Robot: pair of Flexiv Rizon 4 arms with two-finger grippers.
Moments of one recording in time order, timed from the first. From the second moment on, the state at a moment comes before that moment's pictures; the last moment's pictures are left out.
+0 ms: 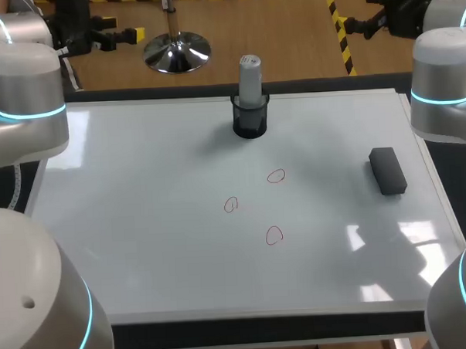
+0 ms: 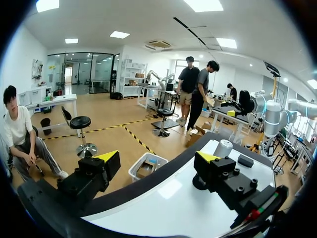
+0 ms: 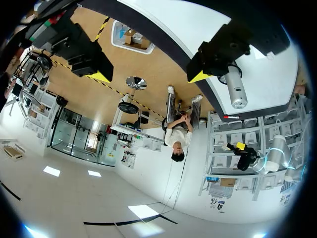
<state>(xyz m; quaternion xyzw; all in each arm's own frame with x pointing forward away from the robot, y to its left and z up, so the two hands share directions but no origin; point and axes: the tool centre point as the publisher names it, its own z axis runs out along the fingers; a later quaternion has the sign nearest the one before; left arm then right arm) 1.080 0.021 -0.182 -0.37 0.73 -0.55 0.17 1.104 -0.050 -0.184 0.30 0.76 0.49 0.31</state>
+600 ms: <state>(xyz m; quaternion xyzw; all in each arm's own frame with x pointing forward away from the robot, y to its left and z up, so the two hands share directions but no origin) 1.064 0.002 -0.167 -0.26 0.75 -0.59 0.14 1.104 -0.050 -0.184 0.30 0.76 0.49 0.31</state>
